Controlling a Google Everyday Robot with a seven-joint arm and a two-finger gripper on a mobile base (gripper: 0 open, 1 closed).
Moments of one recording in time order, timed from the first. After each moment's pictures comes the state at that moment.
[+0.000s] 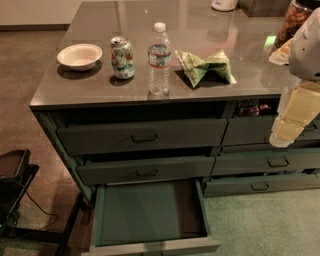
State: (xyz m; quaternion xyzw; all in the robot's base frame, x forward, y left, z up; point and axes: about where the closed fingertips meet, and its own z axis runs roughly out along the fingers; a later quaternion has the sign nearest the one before) arm 0.438 -0.216 0.977 -0.60 0.78 -0.04 0.16
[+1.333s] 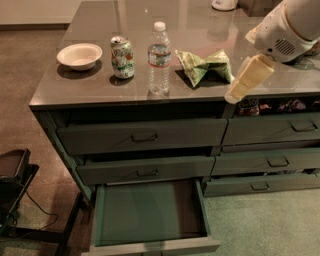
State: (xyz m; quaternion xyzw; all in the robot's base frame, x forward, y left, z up) arm 0.556 -0.192 0.970 -0.54 0.79 0.01 0.30
